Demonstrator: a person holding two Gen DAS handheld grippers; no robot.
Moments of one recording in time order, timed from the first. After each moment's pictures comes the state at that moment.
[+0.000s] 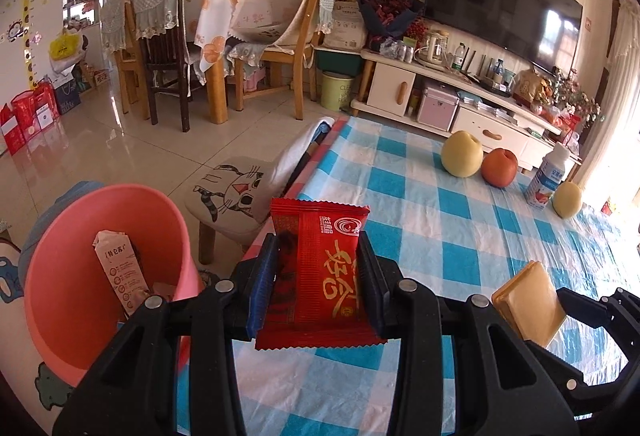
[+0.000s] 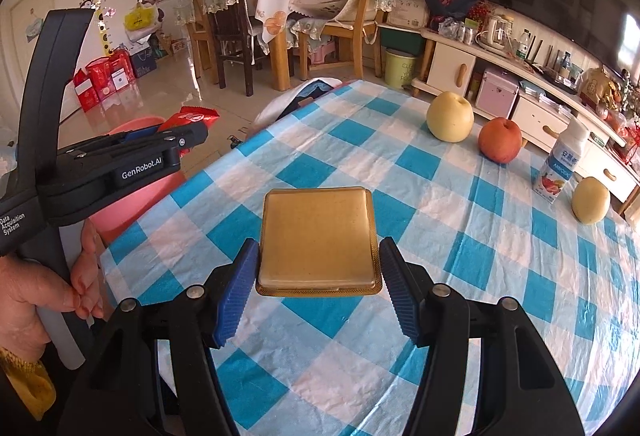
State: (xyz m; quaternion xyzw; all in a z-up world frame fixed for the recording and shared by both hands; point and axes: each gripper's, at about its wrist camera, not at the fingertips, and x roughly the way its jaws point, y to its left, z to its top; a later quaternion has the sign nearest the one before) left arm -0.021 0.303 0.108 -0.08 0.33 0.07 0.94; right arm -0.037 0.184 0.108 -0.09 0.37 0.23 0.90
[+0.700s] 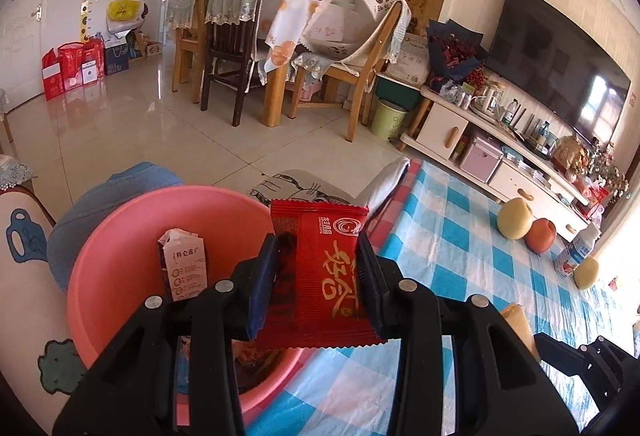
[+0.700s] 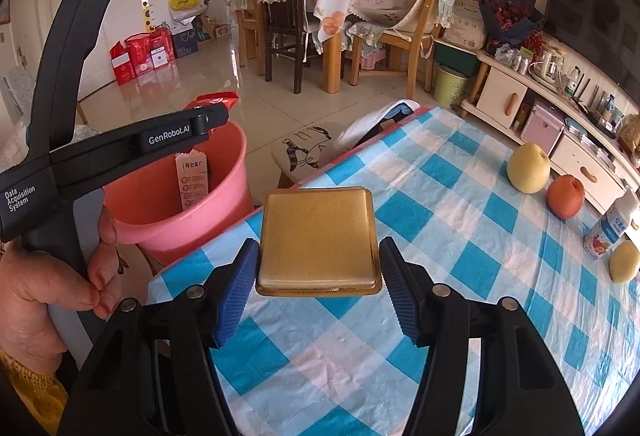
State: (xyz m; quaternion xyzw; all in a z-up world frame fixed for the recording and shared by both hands) left arm -0.040 0.402 0.117 -0.16 0.29 0.16 0.93; right arm -0.037 0.289 0.118 -0.13 0.36 0.30 0.87
